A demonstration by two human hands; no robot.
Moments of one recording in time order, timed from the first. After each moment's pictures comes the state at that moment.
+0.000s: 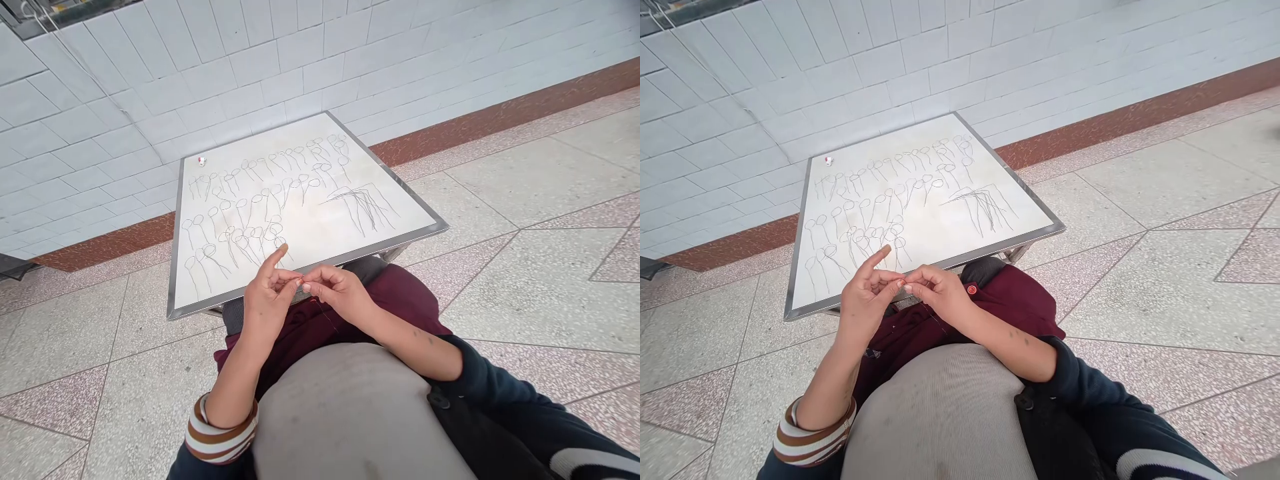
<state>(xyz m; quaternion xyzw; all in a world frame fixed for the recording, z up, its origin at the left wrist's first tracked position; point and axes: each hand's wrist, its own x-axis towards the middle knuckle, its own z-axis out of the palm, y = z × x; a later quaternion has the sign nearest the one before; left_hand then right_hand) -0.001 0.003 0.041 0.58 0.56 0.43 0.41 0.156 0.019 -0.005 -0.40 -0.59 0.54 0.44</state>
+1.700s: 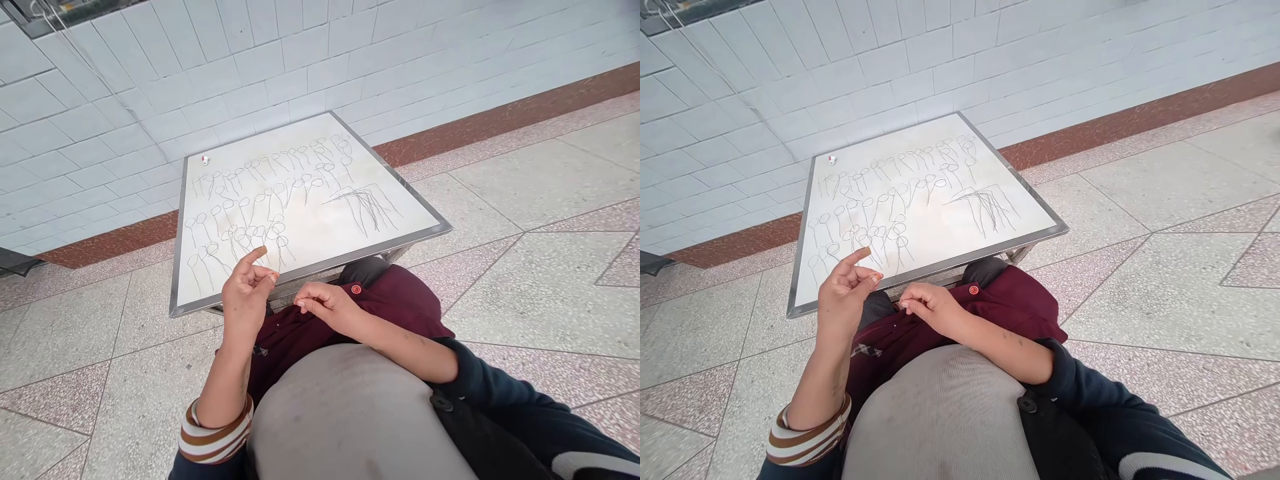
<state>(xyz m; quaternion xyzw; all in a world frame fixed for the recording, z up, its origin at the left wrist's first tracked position) -0.027 0.008 0.042 0.49 0.59 0.50 0.40 0.144 0.013 -0.031 -0.31 -0.72 0.48 0.39</state>
